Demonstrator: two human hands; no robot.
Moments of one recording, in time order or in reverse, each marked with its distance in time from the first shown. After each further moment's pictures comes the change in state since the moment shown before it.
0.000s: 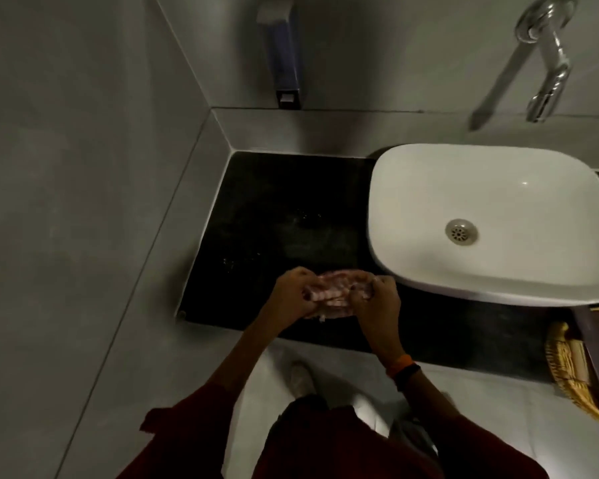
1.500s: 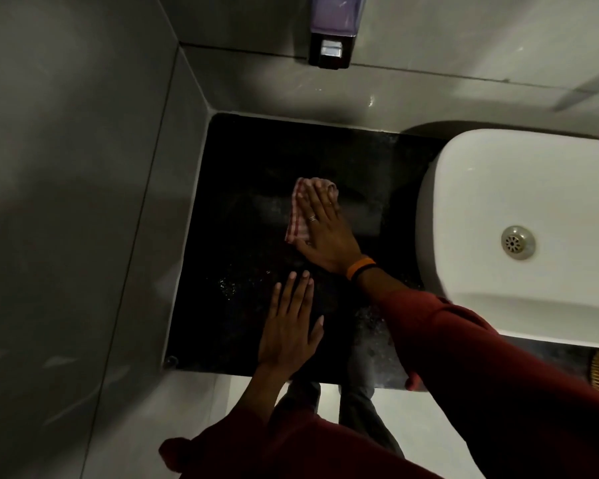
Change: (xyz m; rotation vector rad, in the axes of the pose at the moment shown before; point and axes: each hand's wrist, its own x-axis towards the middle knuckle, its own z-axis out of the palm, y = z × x) left_hand 0.048 -0.157 0.048 0.534 0.045 0.109; right_hand 0.213 -0.005 0.195 -0.702 -0.388 -0.579
